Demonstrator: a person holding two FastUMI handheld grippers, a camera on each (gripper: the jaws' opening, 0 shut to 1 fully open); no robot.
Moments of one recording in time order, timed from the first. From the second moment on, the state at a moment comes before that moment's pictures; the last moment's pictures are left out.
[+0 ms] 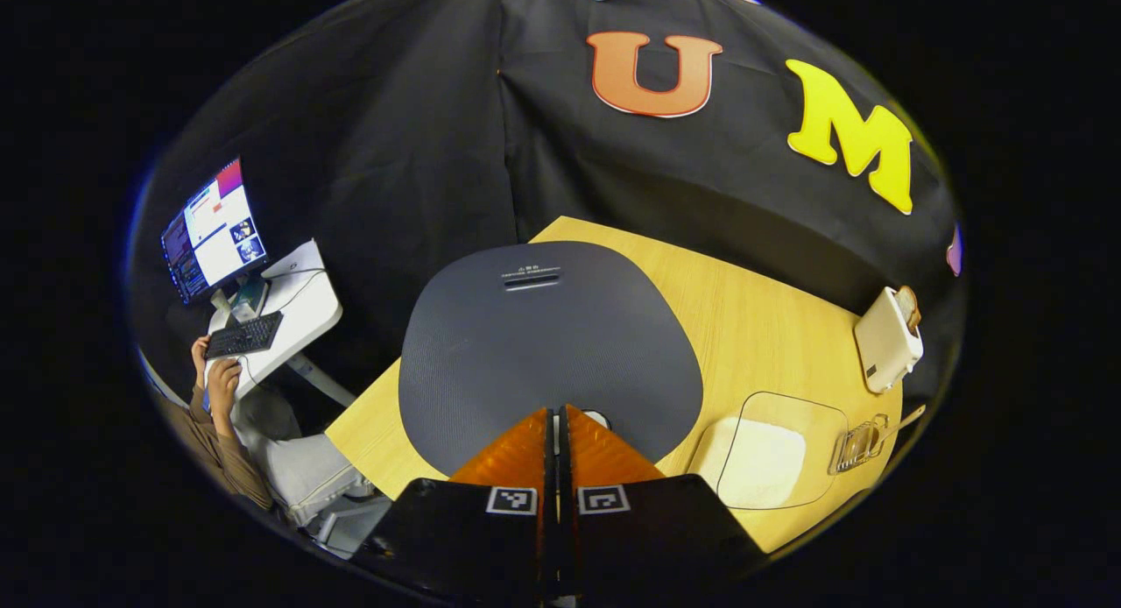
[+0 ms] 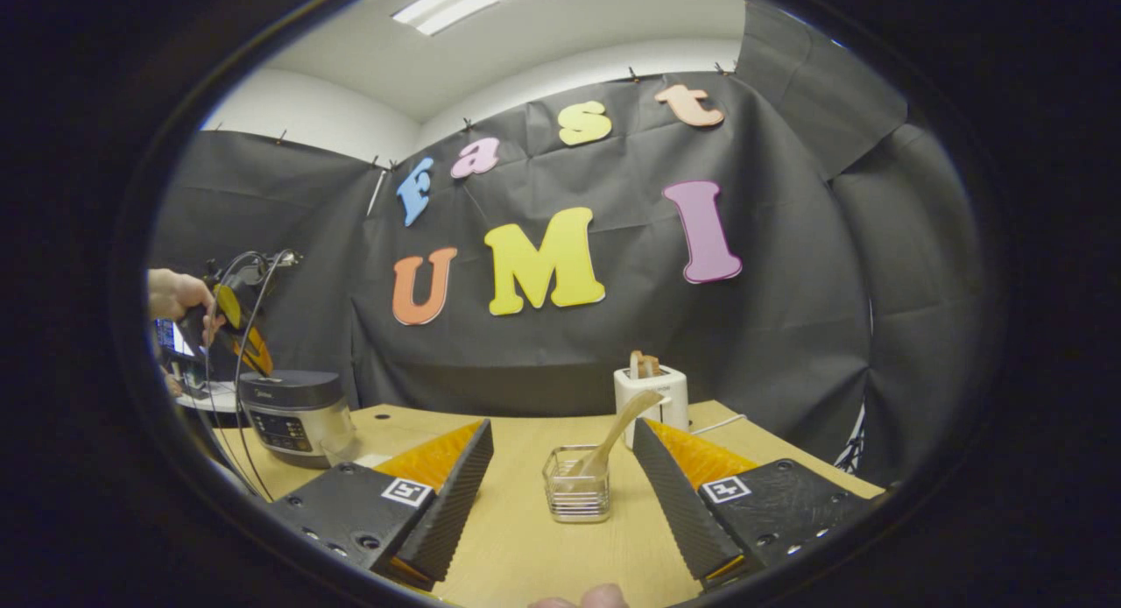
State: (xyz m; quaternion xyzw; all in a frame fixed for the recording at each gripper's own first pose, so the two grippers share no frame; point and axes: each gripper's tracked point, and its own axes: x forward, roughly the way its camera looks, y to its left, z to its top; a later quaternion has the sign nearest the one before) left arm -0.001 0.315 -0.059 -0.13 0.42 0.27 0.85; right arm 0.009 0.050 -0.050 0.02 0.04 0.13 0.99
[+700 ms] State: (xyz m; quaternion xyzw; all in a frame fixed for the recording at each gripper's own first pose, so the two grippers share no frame) left arm 0.000 0.312 -0.061 -0.13 0.41 0.26 0.86; right arm 0.012 0.053 -0.062 0.03 0.06 0.13 0.99
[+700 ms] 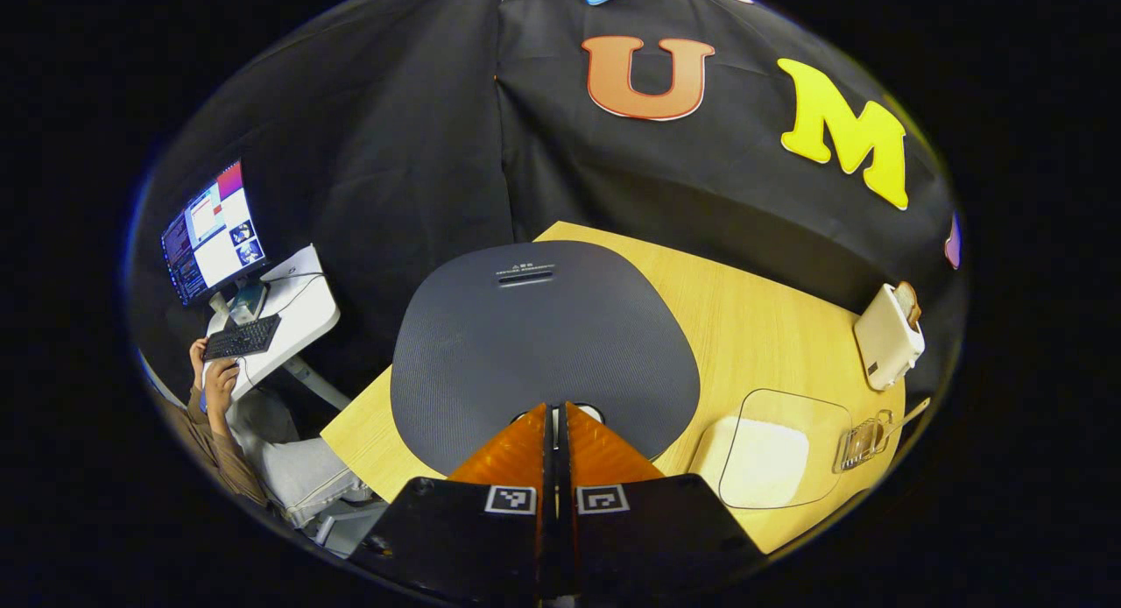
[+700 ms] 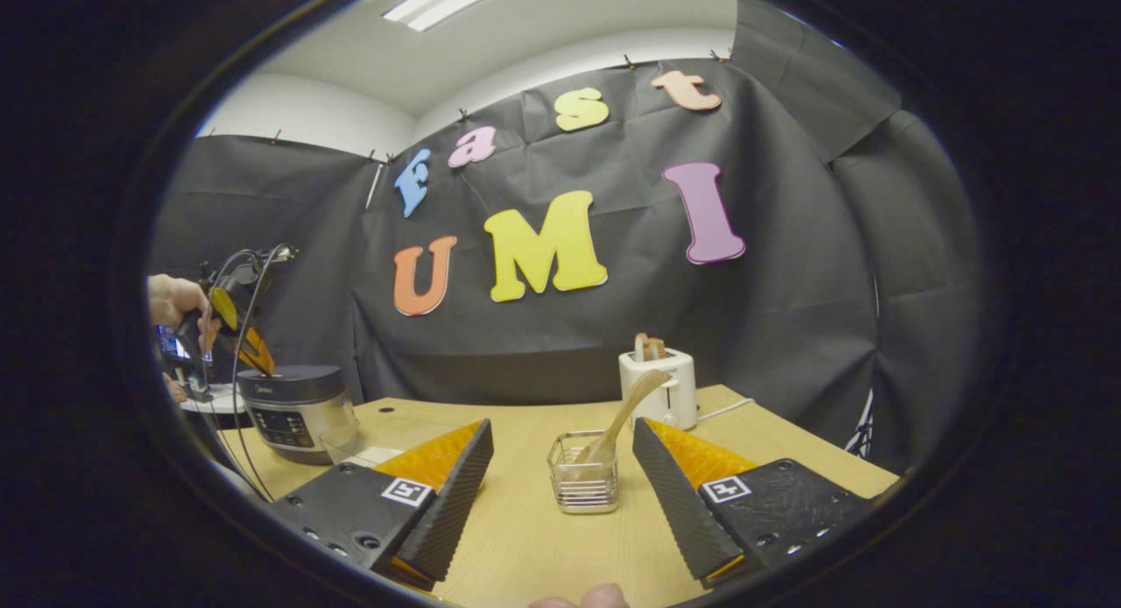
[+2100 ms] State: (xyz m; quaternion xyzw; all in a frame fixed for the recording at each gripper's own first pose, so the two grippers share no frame) left arm -0.009 0.244 0.039 -0.03 0.05 0.16 0.99; right arm 0.054 0.045 -0.061 0.02 0.10 0.07 0.99
